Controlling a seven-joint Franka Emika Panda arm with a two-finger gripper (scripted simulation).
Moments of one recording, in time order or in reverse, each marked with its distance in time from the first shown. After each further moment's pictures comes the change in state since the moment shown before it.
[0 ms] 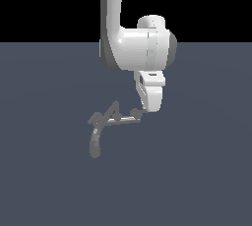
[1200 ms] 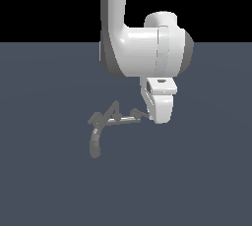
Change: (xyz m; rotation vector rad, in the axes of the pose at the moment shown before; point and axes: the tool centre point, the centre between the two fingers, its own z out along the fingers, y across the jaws) arm 0.008 0.056 0.001 0.005 0.006 0.027
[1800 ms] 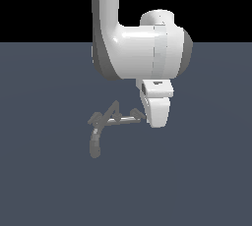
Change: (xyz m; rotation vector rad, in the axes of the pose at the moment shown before) arm -0.012 0.017 -0.001 -0.008 0.007 0.043
